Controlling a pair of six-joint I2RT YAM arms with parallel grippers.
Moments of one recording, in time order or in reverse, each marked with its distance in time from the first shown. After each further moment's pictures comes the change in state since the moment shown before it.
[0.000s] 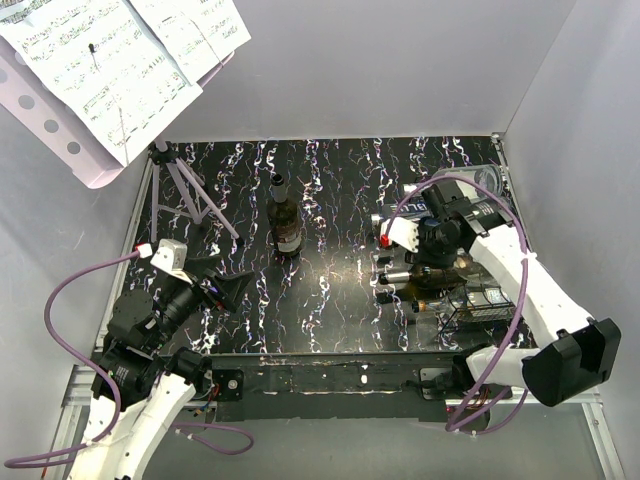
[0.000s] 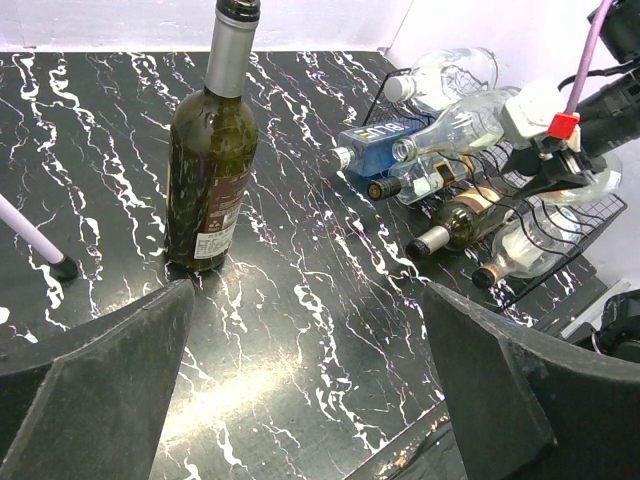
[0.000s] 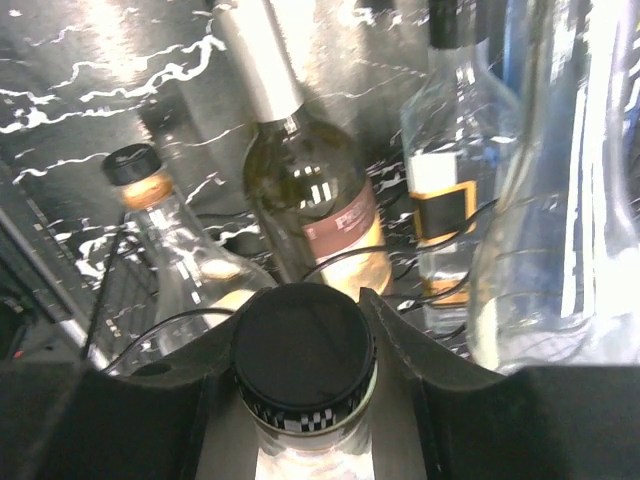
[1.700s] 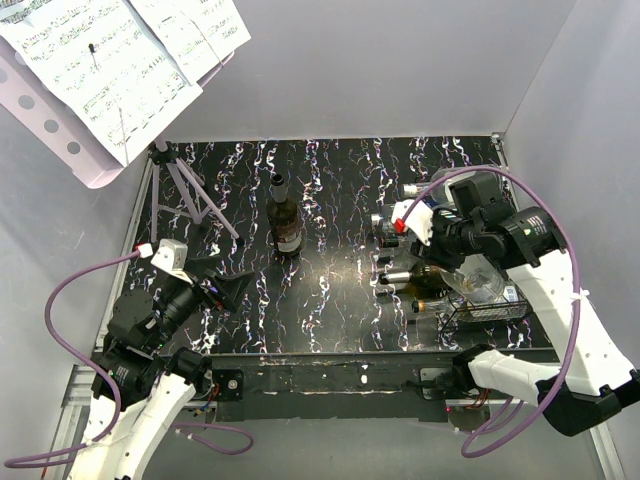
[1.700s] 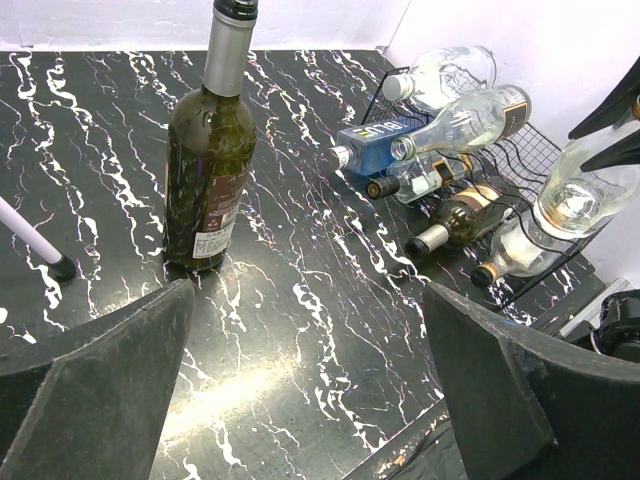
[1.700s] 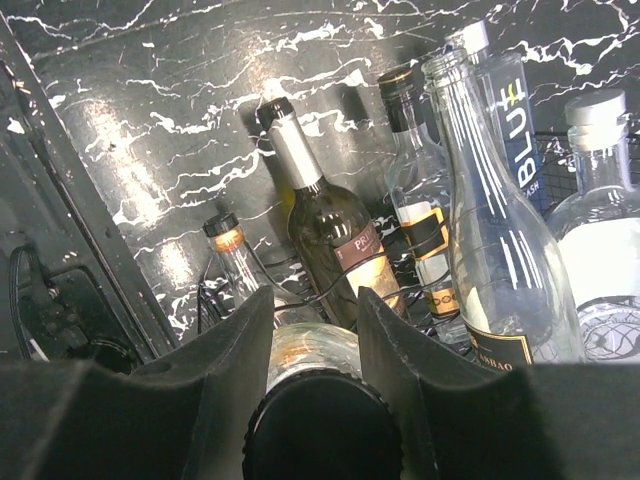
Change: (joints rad) left arm 0.000 0.002 0.000 0.000 0.005 0.000; right arm 0.056 -0.167 0.219 -0.148 -0.153 0.225
